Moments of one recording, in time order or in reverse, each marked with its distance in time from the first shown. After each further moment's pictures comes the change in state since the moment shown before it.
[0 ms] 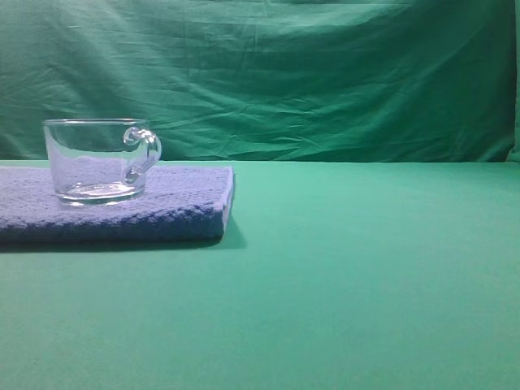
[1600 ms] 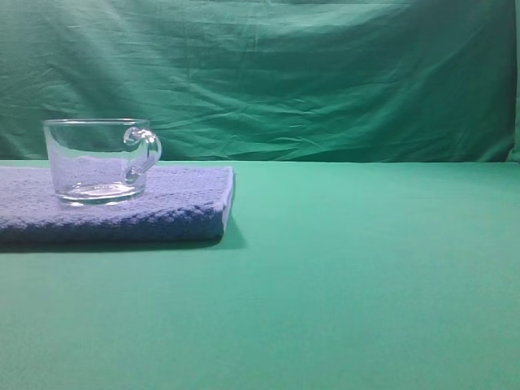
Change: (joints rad) left arm 0.000 0.000 0.000 0.000 0.000 0.000; right arm -0.281 -0.862 0.881 -0.076 -0.249 -0.006
